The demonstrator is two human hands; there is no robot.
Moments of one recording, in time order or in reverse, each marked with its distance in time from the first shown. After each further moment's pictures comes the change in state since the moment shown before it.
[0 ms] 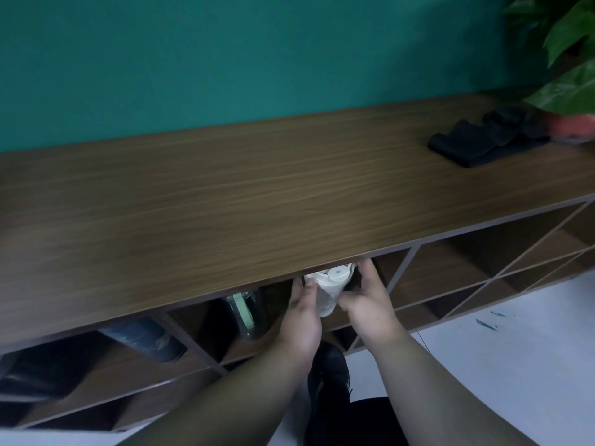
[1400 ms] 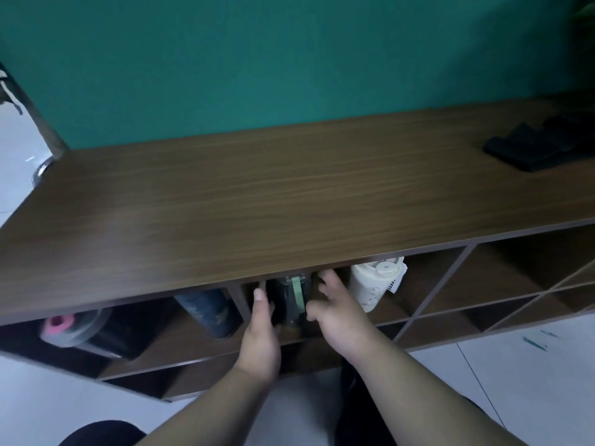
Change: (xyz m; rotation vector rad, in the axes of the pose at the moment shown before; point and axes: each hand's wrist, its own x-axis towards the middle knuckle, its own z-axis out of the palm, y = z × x) left_hand -0.066 0.029 -0.116 -0.109 0.210 0.101; right_hand -0.040 -0.031 0.102 -0.164 -0.283 0.136
